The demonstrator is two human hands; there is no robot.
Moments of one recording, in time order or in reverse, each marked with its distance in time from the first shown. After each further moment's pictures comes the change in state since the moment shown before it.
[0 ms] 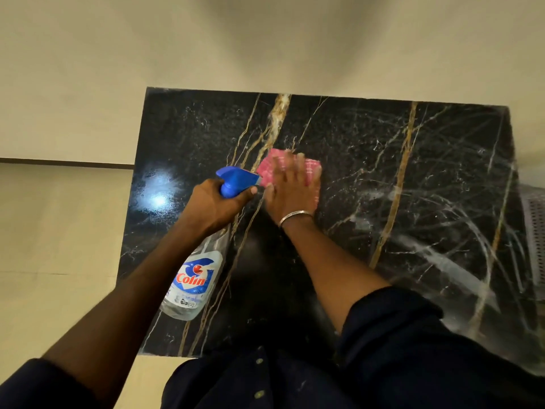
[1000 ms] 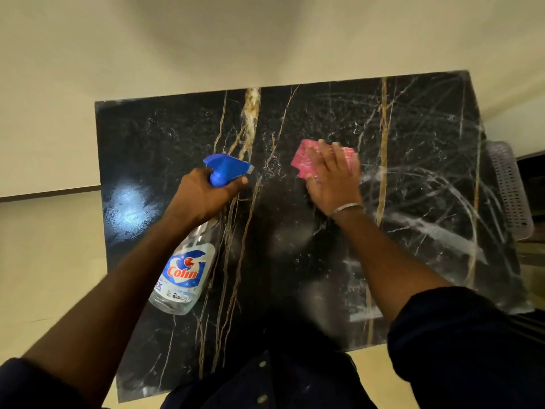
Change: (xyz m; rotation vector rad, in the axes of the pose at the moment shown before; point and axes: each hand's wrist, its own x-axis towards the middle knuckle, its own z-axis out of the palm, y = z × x) left_hand 0.057 0.004 -0.018 -0.006 -0.215 0.130; right_hand -0.007 0.114 0.000 -0.051 0.077 0.099
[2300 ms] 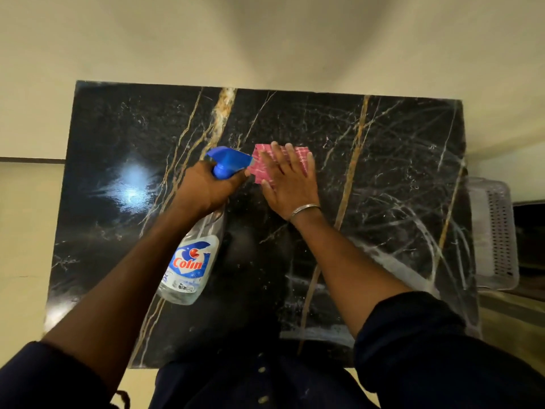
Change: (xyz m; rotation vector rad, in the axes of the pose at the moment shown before) left_hand 0.012 0.072 0.099 -0.038 0.209 -0.139; right_hand 0.023 0.020 -0.007 0.053 -0.065 -0.273
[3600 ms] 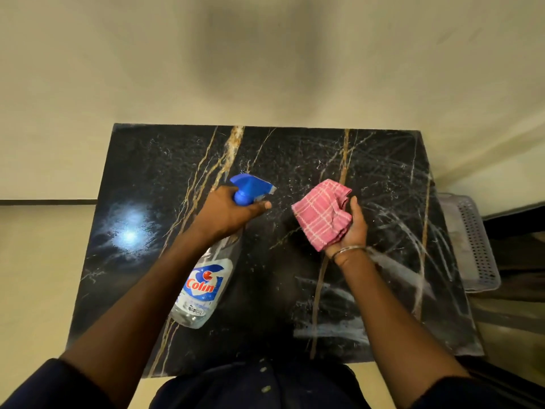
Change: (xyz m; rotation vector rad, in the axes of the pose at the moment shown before) left_hand -0.076 0.012 -0.028 0.005 -0.133 0.186; right_hand -0.114 0.005 -0.069 2.335 0.320 0.815
